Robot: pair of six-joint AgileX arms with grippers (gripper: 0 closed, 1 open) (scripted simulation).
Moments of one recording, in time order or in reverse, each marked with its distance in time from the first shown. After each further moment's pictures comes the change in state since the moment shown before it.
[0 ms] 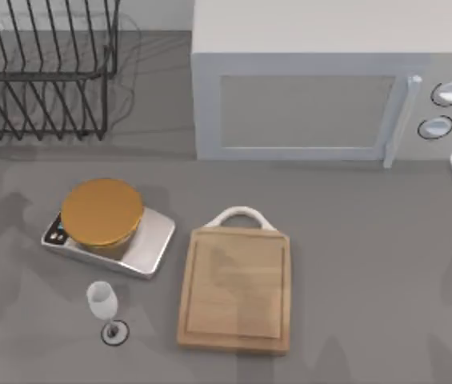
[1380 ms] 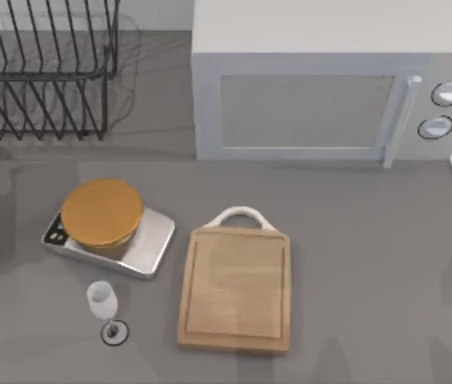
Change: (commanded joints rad) left arm 0.026 0.311 0.039 0.136 0.002 0.100; right arm 0.000 0.000 0.000 0.000 0.000 0.000
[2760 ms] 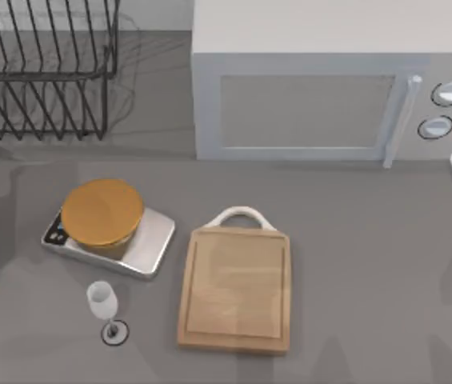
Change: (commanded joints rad) left arm -0.004 -0.030 0.004 -0.023 0.015 -0.011; right arm 0.000 0.000 0.000 0.000 0.000 0.000
